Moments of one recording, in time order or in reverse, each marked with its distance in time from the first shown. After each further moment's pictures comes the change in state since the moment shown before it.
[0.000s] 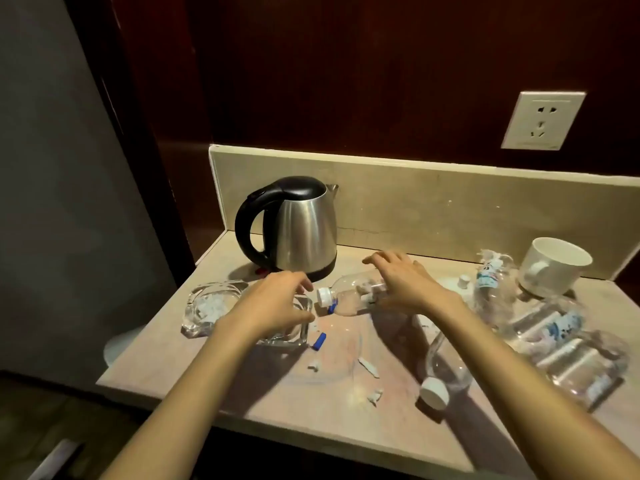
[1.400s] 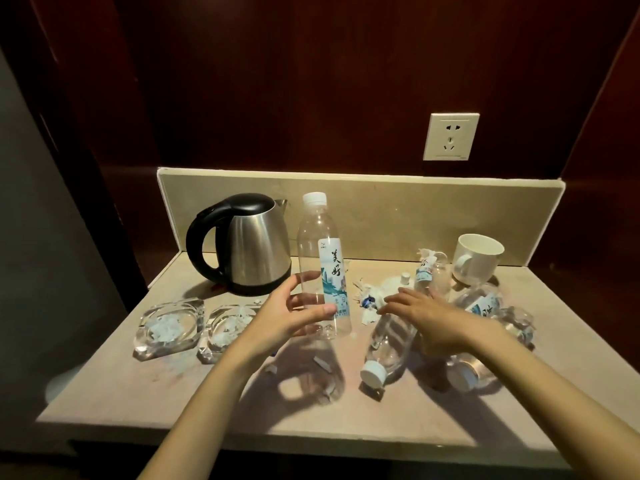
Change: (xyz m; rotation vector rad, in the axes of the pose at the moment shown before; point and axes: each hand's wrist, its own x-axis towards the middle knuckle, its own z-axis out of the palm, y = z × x) left_hand -0.022 0.076 0.020 -1.177 -0.095 0.075; right_hand -0.121 0.057 -0.015 -0.181 -0.236 0.016
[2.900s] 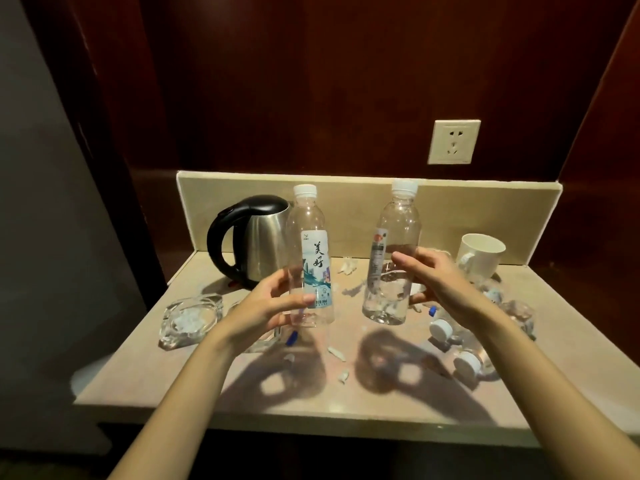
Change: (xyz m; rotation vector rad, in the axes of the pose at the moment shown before) left_hand -0.020 0.008 -0.046 -0.048 -0.086 -0.046; right_hand -0.028 -0.047 -0.048 1.450 0.509 -0.051
